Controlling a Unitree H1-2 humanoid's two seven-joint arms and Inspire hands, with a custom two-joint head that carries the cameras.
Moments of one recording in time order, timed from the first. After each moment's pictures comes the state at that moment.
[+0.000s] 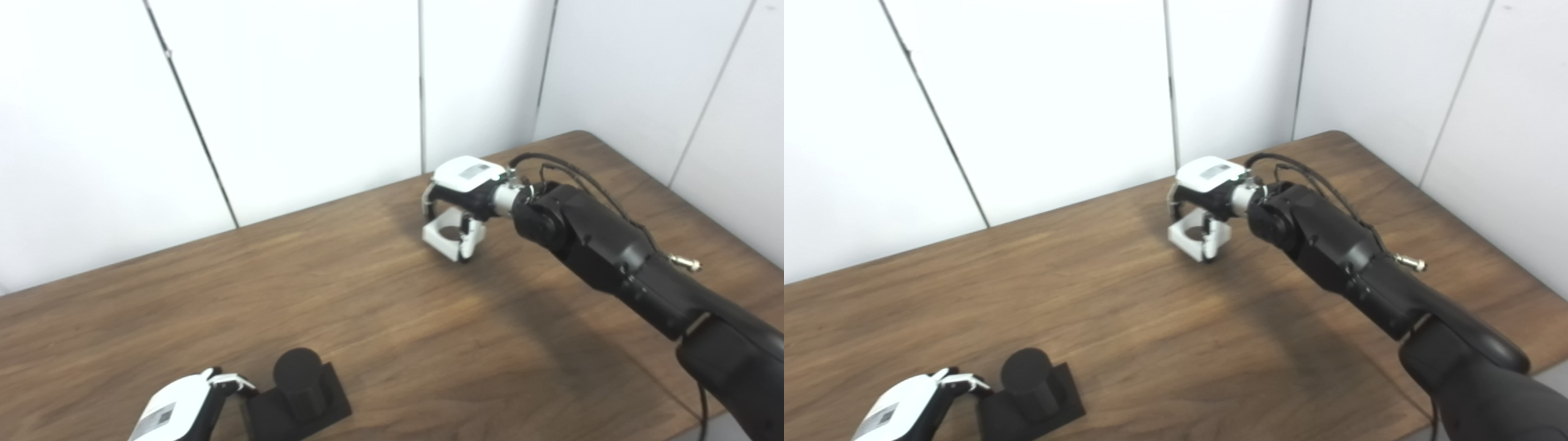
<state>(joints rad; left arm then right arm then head) -0.10 0.27 -0.33 -0.50 1.02 0.41 -0.70 -0.64 -0.70 0.40 0.05 -0.80 0.02 0.44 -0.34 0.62</state>
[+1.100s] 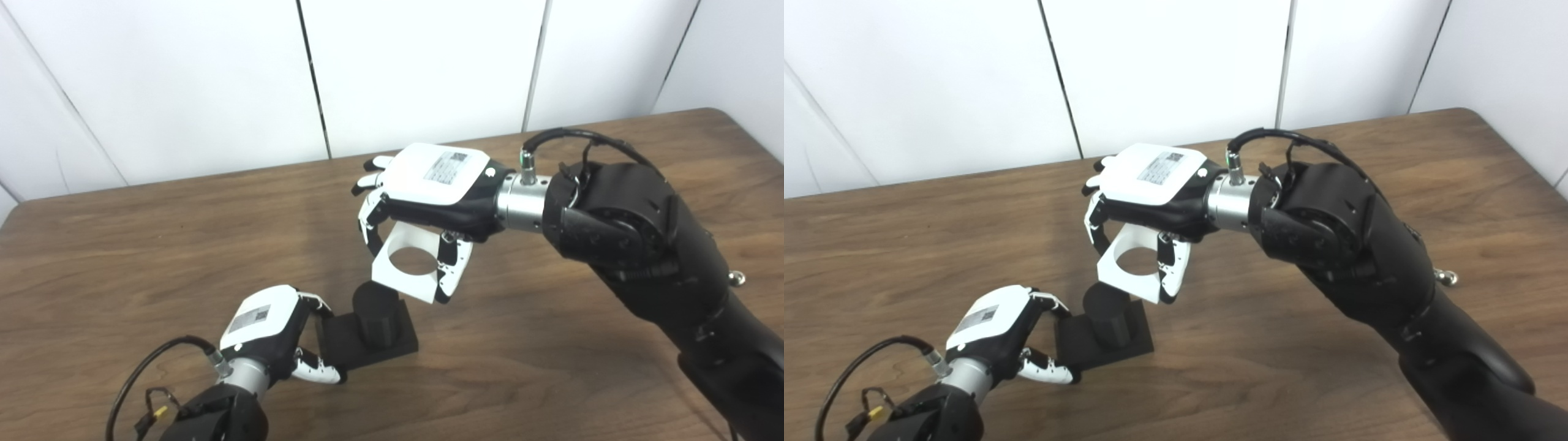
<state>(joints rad) -0.12 0.11 -0.34 -0.52 1.26 0.45 -0.87 -0.69 -0.49 0.37 -0.60 -0.67 0.18 0.99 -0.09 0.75</state>
